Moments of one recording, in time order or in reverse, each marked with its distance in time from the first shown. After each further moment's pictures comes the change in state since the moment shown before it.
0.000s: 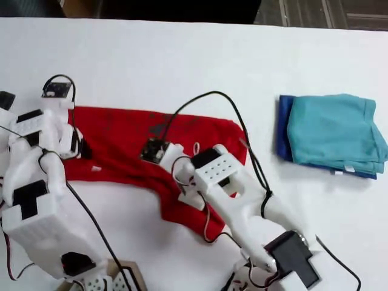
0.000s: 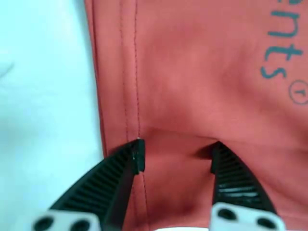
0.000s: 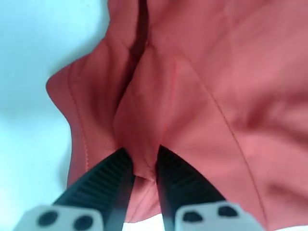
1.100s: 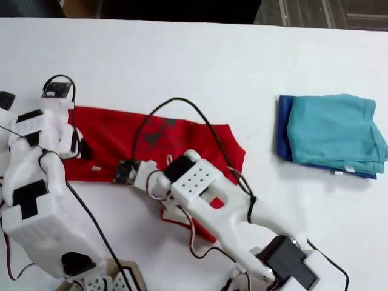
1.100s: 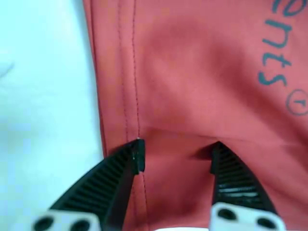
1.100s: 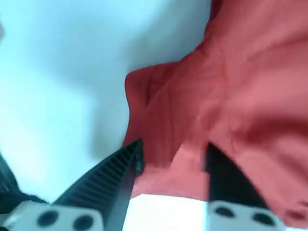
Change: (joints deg) left arm 0.0 0.0 0.0 0.0 0.0; right arm -12.0 -1.3 -9.9 15.5 0.0
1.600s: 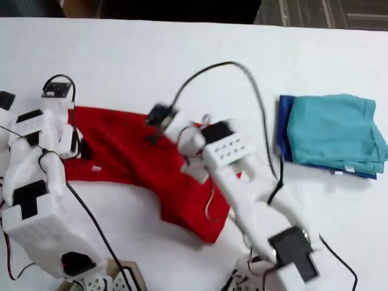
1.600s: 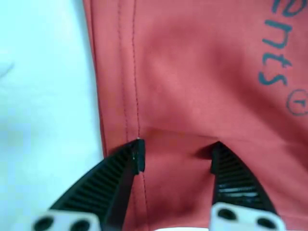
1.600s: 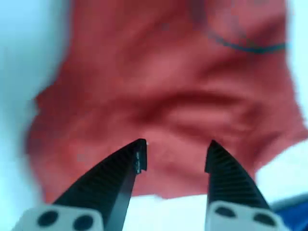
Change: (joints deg) left arm 0.0 0.0 0.0 0.0 0.0; right arm 20.6 4.3 -6.3 -9.5 0.0
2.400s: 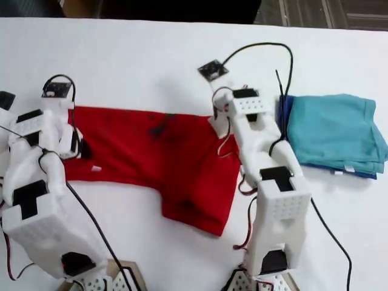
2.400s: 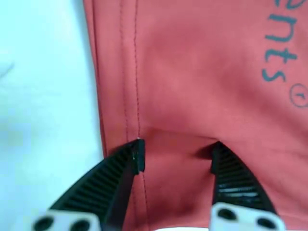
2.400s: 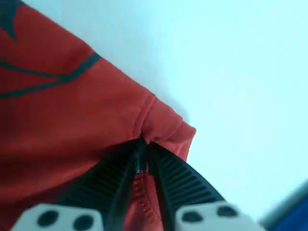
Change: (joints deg) left arm 0.0 0.0 0.0 0.0 0.0; right arm 17.2 35.6 -30.6 -7.0 -9.0
